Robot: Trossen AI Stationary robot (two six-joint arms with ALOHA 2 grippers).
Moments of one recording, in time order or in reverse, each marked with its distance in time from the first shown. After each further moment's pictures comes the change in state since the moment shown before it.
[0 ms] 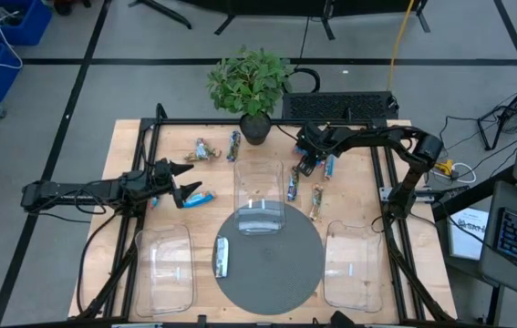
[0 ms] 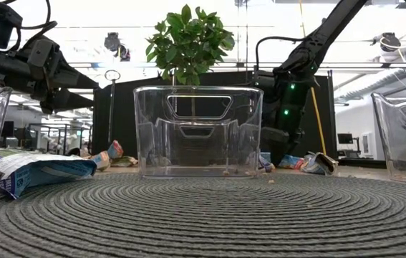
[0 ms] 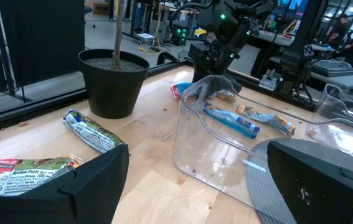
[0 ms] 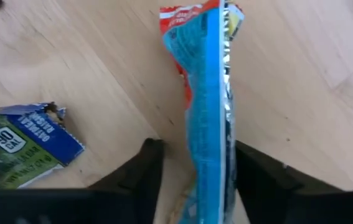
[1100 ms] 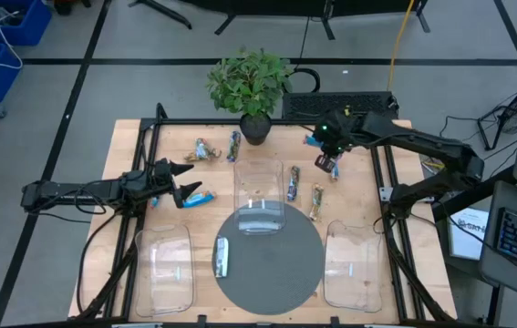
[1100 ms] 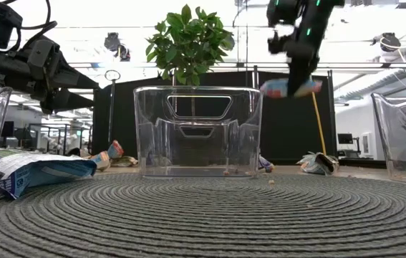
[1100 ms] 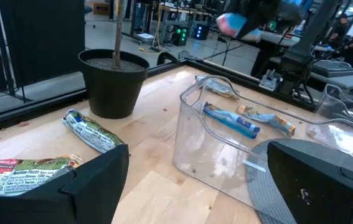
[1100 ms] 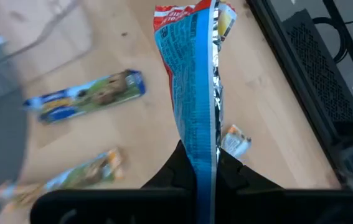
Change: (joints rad) left arm 0.000 0.000 0.000 0.000 0.000 0.000; right arm 0.151 -0.408 0.298 -0.601 0.027 0.000
